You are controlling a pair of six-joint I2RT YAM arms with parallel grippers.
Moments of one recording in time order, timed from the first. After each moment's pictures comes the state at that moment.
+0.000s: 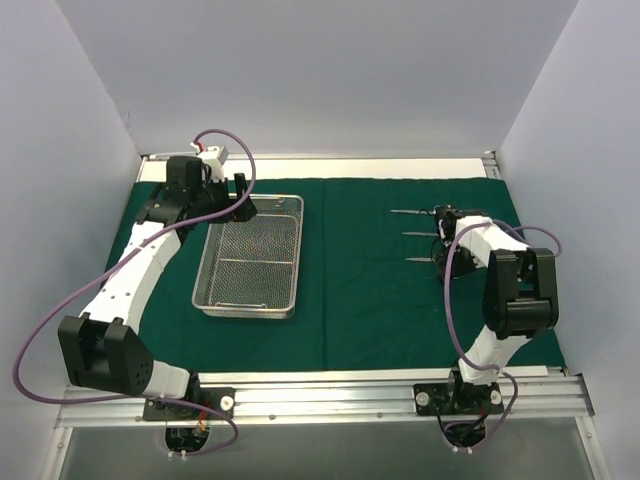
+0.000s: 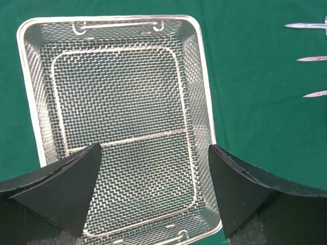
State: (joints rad) left arm -0.20 1.42 1.32 -0.55 0.21 -0.24; right arm 0.03 1.71 1.05 -0.89 0.35 1.52
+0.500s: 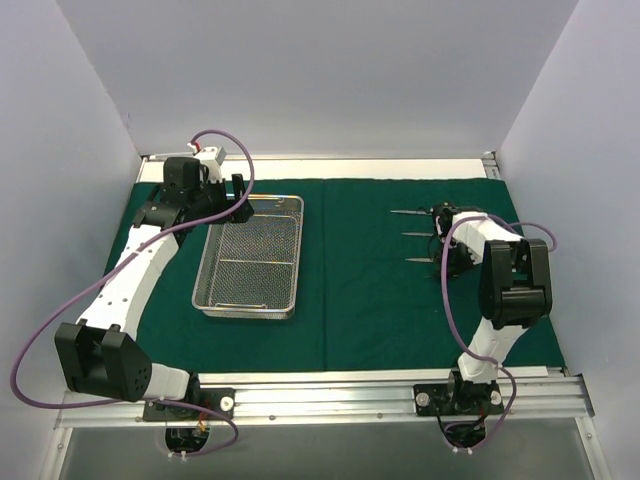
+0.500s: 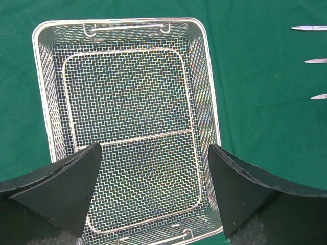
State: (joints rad) left arm -0.20 1.39 1.31 -0.57 0.18 -0.22; right arm 0.03 1.79 1.10 -0.88 0.37 1.51
